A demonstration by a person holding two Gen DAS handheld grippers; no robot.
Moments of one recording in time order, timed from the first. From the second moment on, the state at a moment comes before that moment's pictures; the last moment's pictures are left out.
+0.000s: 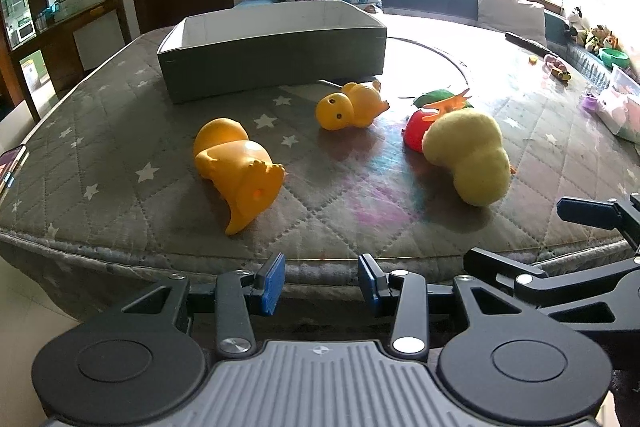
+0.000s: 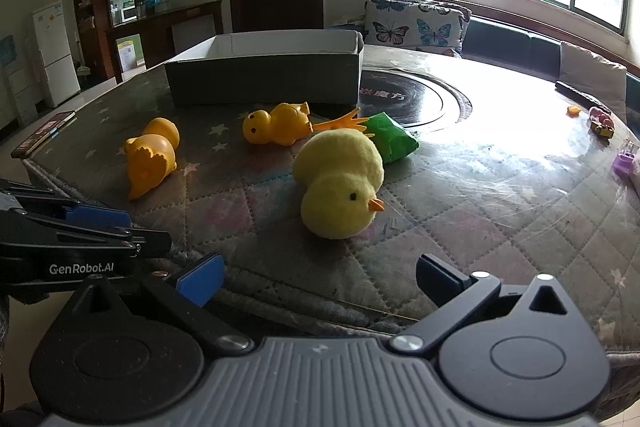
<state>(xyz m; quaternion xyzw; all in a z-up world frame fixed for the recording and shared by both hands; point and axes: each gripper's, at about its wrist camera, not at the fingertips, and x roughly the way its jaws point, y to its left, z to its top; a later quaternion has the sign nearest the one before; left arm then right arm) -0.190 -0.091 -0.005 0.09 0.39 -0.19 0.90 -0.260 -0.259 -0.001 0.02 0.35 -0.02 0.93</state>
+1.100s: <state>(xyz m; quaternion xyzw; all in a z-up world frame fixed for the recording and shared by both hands) -0.195 -0.094 -0.001 0.09 0.39 -0.19 0.90 -0.262 -0.257 0.004 0.01 0.35 -0.03 0.94</state>
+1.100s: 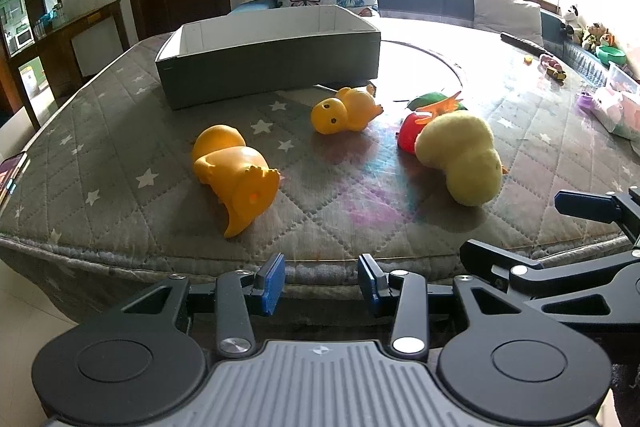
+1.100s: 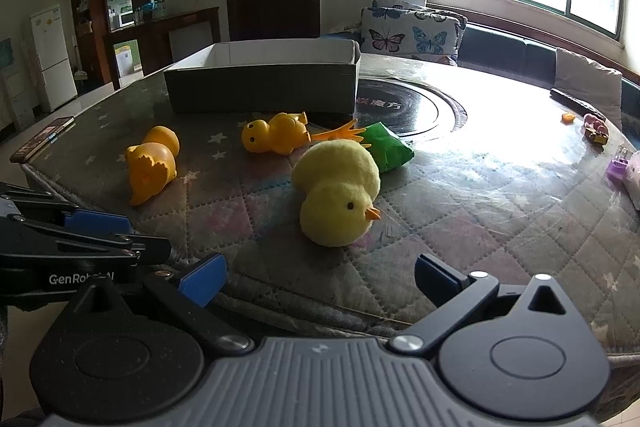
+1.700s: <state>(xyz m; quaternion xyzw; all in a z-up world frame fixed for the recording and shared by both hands) -0.179 -0.103 -0.001 0.09 0.39 -0.20 0.89 -0.246 -0.266 0.002 0.02 0.35 -0.03 0.93</state>
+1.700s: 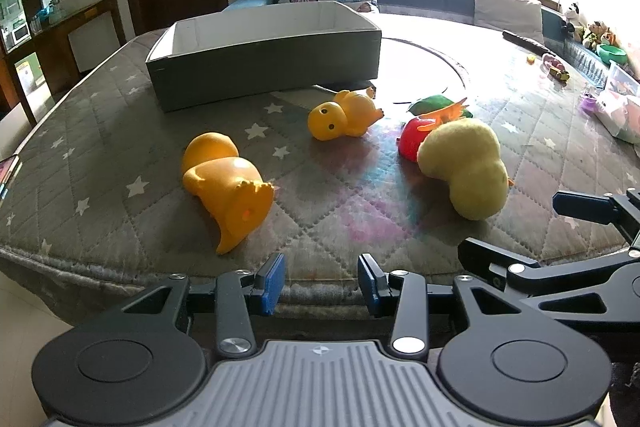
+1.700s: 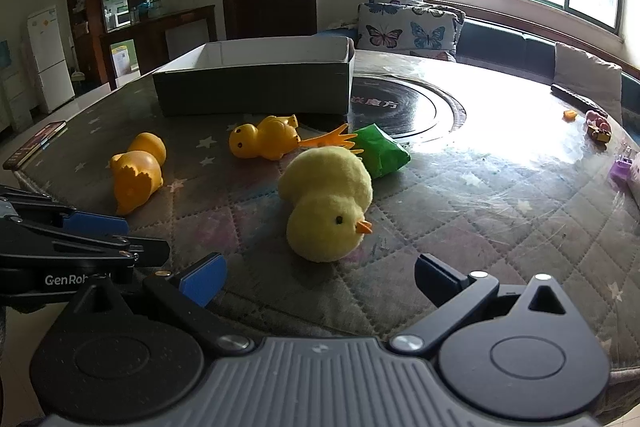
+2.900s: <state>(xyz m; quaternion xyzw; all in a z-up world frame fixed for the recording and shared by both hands) -0.129 -0.118 -0.007 0.09 0.43 -0.22 0.87 -0.204 -0.292 -0.006 0.05 0.37 -0.02 0.93</state>
